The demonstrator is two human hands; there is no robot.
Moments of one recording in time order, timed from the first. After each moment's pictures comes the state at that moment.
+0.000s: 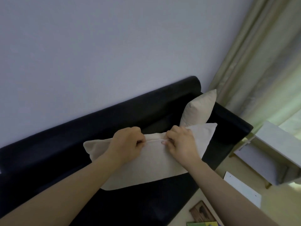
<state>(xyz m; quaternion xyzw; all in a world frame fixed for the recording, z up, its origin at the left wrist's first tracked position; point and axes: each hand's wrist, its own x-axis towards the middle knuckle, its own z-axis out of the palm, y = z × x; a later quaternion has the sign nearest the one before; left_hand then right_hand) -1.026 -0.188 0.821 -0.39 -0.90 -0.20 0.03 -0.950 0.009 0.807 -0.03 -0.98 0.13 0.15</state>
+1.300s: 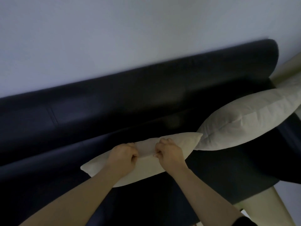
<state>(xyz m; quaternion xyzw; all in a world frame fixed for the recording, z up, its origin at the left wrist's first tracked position) -1.249 0.021 0.537 -0.16 -0.94 -0.23 -0.18 -1.243 0.223 0.521 0.09 -0.96 0.22 -0.14</state>
